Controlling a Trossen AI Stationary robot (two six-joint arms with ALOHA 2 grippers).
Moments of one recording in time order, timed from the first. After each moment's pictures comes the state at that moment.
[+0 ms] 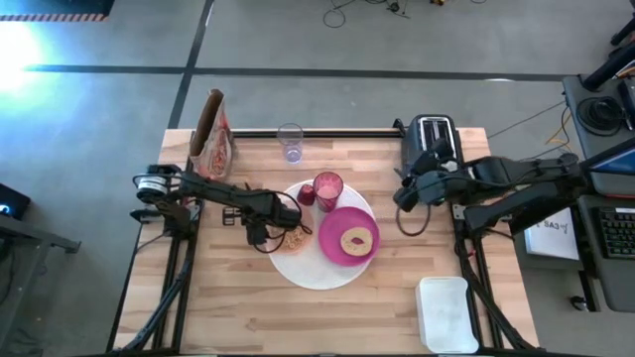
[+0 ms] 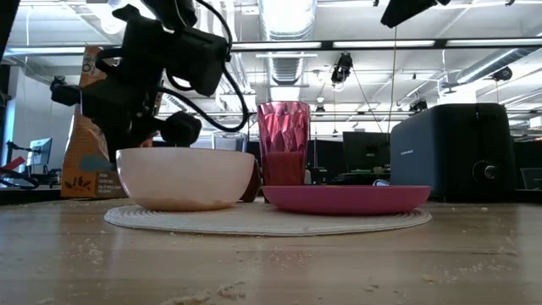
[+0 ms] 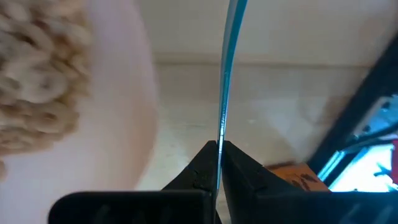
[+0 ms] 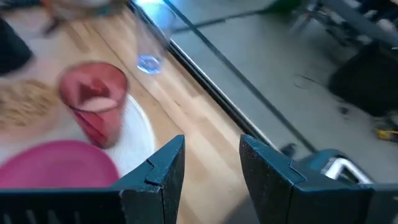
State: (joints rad) left arm -0.04 1.76 1.13 -1.27 -0.28 1.37; right arm 0.17 1.15 1.33 -1.10 0.77 0.46
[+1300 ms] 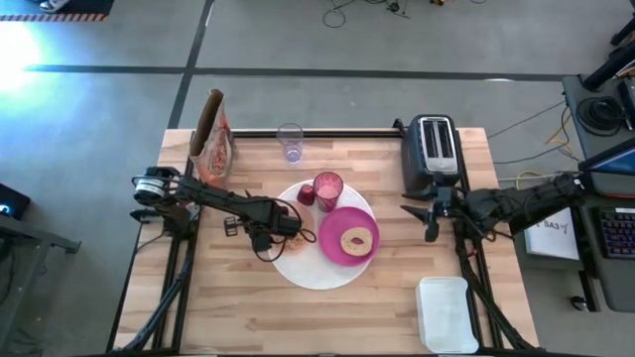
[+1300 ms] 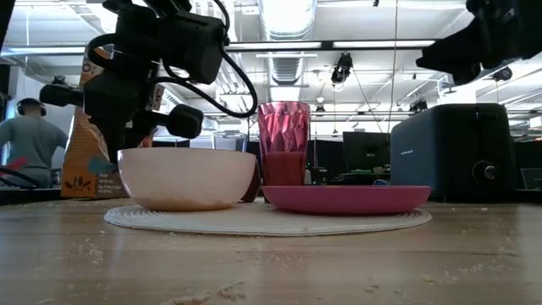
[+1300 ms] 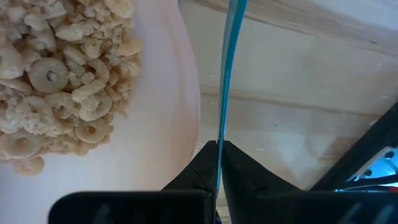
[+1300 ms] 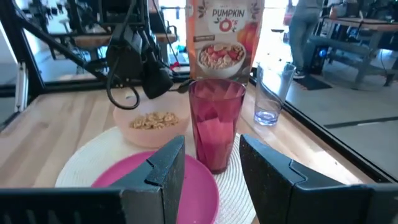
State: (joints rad) left arm -0.12 1.75 1.14 -1.22 -0.25 1.19; right arm 0.24 0.27 0.28 -0.09 0.44 0.06
